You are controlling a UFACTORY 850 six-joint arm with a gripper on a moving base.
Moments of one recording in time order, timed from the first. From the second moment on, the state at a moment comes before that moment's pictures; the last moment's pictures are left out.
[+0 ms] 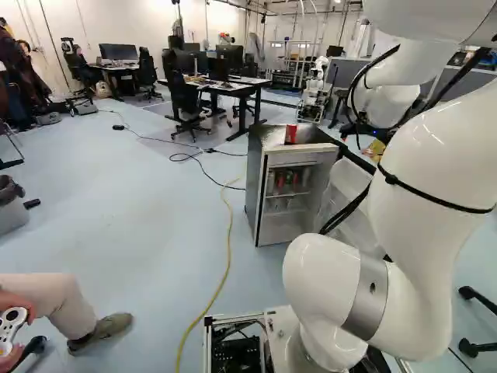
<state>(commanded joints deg) -38.0 -4.1 -51.8 8.3 -2.7 0.0</state>
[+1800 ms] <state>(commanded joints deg) -52.4 -16.6 -65.8 19.3 -16.2 0.0</state>
